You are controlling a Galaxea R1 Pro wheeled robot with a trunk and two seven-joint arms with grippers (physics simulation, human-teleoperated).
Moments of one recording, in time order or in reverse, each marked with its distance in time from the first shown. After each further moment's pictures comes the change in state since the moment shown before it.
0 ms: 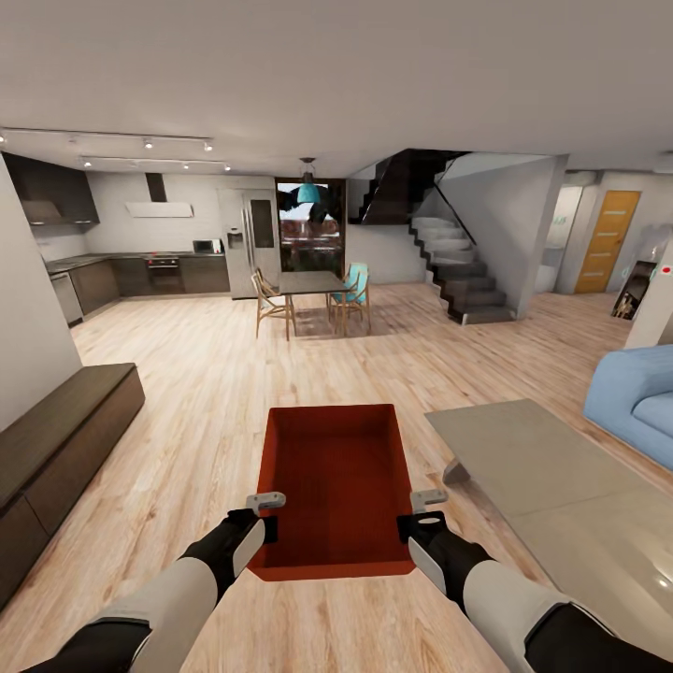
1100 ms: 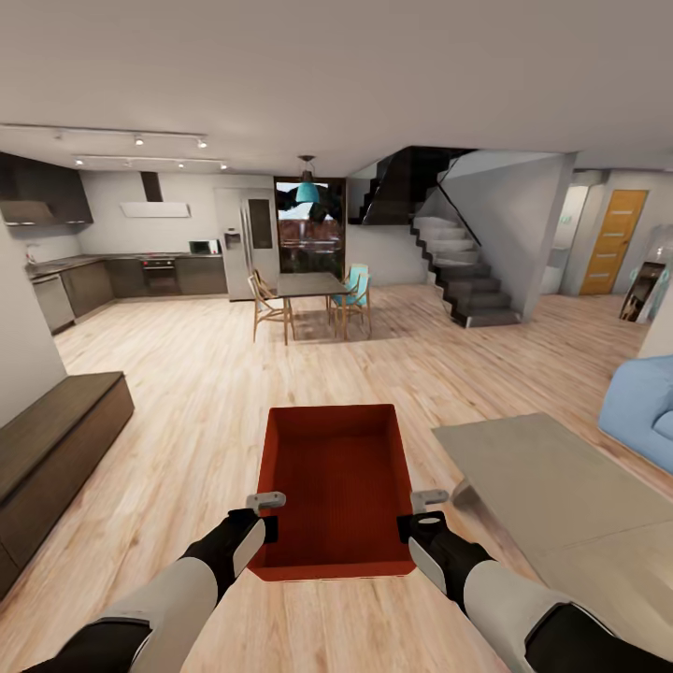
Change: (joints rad) left arm 0.000 -0.001 0.000 -0.002 0.000 0.001 0.002; right arm 0.000 -0.001 0.002 0.000 -0.002 0.000 0.000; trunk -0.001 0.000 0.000
